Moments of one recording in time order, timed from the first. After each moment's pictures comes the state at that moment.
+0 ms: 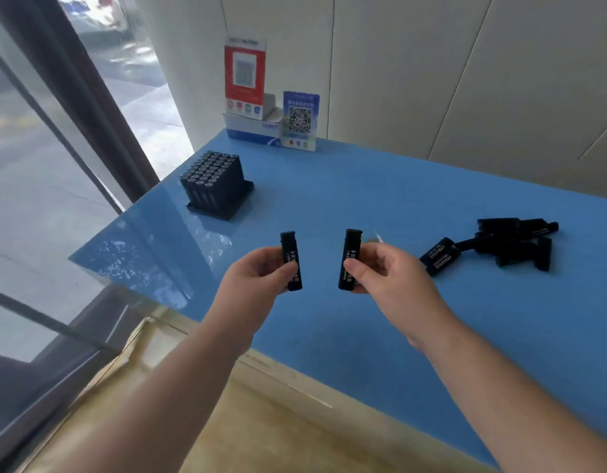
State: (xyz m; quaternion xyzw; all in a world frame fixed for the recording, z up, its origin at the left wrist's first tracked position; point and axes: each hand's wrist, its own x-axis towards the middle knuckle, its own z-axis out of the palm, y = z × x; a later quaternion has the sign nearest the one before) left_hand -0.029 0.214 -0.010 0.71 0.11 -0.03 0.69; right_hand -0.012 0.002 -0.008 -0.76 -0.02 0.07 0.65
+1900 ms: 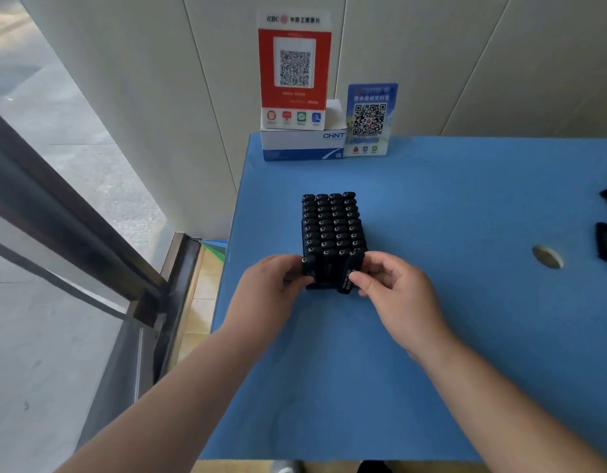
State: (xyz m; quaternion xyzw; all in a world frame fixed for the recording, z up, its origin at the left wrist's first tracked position) left_hand 0.221 0.523 -0.073 0.89 -0.19 -0.04 0.41; right_hand 0.143 0.336 -0.065 -0.77 0.16 -0.10 0.60
